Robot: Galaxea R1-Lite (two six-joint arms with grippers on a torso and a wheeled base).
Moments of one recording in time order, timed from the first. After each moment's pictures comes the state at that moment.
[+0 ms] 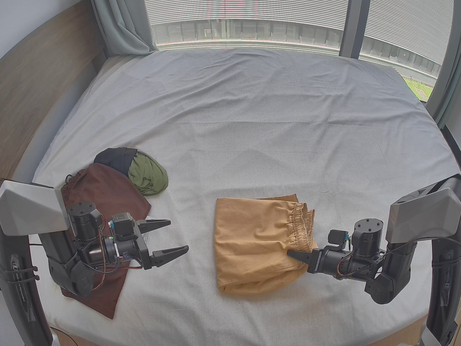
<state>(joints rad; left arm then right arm) -0.15 2.23 -0.42 -1.55 -0.87 0.07 0.39 2.34 -0.40 -1.54 0.42 0.54</state>
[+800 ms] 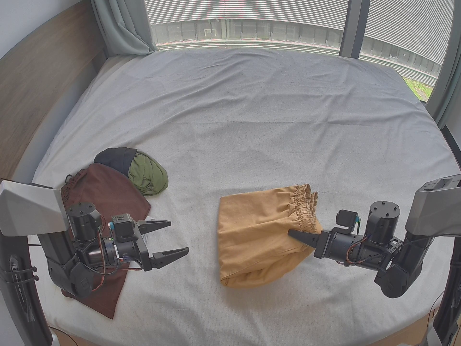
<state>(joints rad) -0.15 2.22 -0.40 -1.55 -0.87 0.08 0.41 2.17 -0.40 -1.54 0.46 0.58</state>
